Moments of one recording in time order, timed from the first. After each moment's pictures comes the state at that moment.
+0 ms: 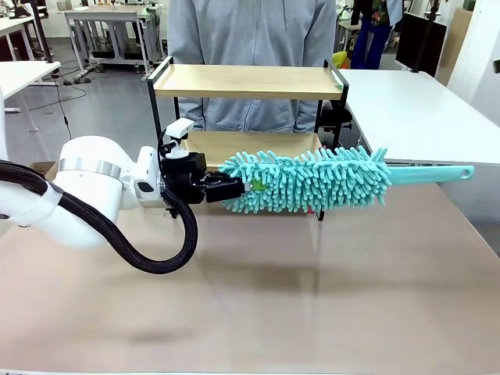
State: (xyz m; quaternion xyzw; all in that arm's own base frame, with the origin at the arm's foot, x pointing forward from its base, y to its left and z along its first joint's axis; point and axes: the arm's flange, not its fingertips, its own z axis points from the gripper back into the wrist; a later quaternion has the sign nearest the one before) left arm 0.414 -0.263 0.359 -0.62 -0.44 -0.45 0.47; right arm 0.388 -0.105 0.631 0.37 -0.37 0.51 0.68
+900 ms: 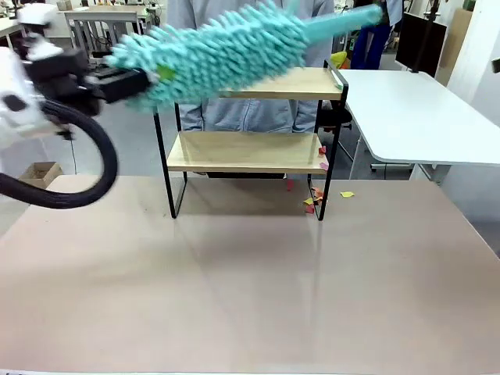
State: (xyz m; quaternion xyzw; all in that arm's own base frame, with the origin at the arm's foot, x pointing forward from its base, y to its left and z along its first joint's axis) left arm 0.374 -0.104 0.531 -0.48 -0.62 -0.37 0.49; right arm 0.387 -0.103 0.633 0.36 -0.37 0.51 0.69
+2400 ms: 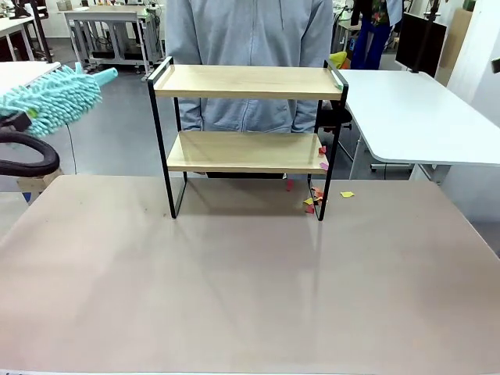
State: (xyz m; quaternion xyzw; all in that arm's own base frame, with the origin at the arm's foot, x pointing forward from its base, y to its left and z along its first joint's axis) left arm 0.392 0.095 0.425 -0.16 -0.70 -0.02 0.69; right arm 0.388 -0.103 0.633 0.36 -0.37 0.51 0.69
